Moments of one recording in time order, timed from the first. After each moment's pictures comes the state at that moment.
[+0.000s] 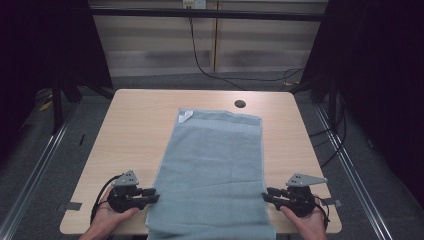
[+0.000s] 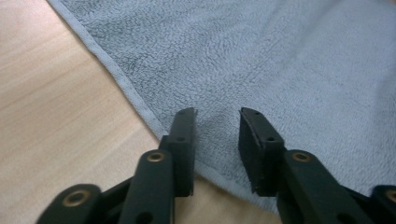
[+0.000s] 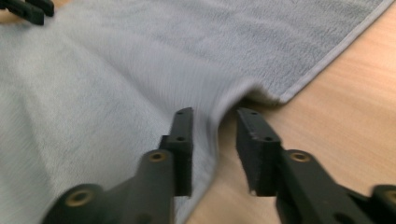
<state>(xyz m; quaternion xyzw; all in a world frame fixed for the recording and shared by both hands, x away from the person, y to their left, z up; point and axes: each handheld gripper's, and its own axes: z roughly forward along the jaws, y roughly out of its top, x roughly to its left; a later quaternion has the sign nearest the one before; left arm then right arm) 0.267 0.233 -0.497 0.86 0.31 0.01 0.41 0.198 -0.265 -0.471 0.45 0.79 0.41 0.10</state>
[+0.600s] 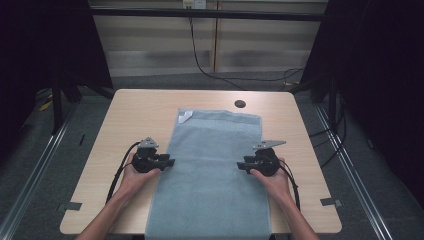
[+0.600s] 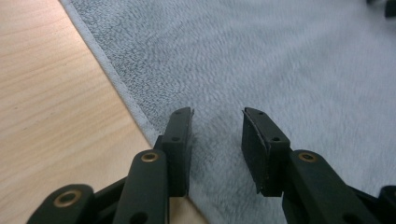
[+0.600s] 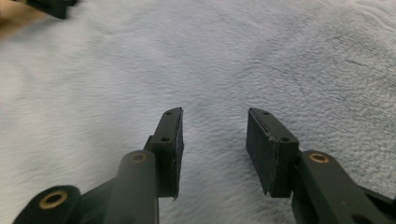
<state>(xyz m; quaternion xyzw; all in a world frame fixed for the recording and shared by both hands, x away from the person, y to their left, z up) 0.368 0.187 -0.507 0.84 0.35 0.06 0.42 0.322 -0.215 -0.495 0.44 0.80 0.39 0.10</state>
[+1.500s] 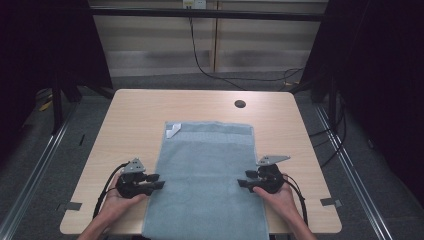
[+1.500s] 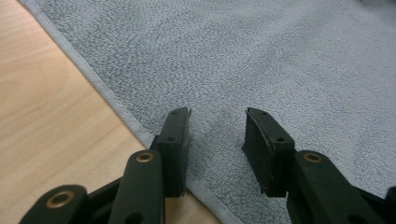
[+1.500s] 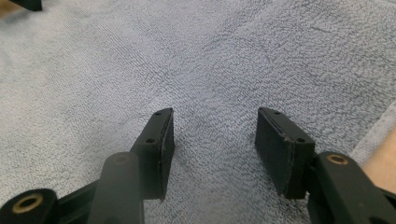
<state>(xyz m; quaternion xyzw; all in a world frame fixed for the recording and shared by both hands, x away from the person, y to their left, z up) 0.296 0.219 -0.505 0.85 0.32 0.05 0.42 0.276 -0.218 -0.503 0.42 0.81 0.40 0.07</state>
